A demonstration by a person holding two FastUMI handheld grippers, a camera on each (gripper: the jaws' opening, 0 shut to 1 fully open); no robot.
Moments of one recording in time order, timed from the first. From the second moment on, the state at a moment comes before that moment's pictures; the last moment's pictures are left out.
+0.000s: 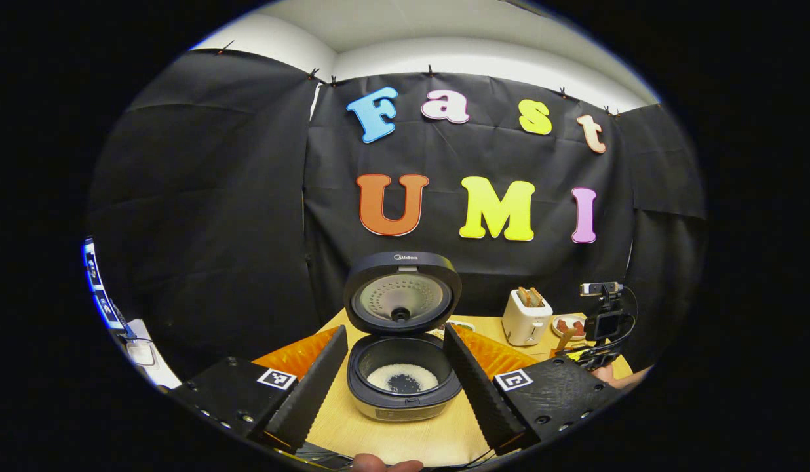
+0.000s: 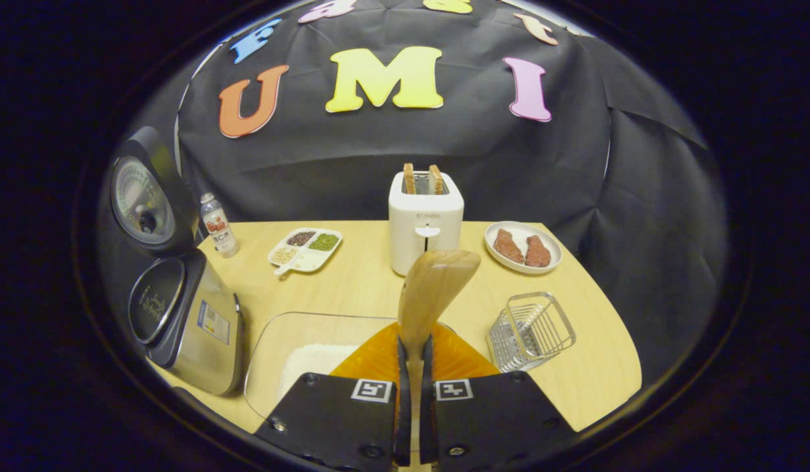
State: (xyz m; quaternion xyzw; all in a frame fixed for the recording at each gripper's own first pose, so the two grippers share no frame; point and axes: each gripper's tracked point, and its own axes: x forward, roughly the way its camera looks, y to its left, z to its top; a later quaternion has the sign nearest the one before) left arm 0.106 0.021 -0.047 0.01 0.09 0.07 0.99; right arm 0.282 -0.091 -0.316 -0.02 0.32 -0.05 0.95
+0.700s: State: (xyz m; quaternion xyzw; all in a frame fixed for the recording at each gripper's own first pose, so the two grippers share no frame) left arm 0.100 0.051 -0.047 0.01 0.10 0.12 0.99; right arm 0.268 0.005 -0.328 0.14 0.37 0.06 0.92
